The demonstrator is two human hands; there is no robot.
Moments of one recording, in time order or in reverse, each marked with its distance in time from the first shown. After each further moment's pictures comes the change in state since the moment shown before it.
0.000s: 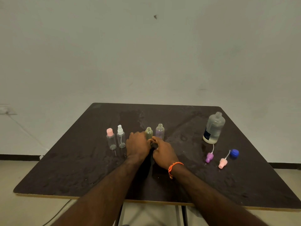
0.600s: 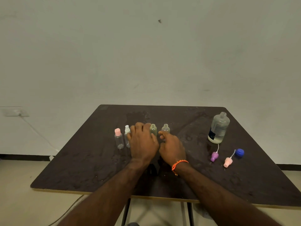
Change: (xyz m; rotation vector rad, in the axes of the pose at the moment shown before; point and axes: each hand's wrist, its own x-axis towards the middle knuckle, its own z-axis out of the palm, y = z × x) left_hand -0.029 0.009 -0.034 -0.082 0.350 0.044; right_hand -0.006 -0.017 -0.008 -0.105 0.196 -0.032
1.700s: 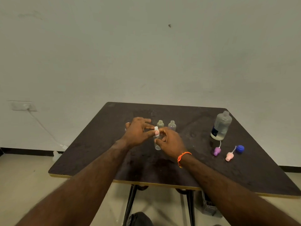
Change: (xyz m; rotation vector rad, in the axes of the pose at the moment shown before) left_hand 0.034 -0.077 -0.046 -0.300 -0.473 0.185; right_hand -0.016 -0.031 0.002 0.108 -0.101 -0.127
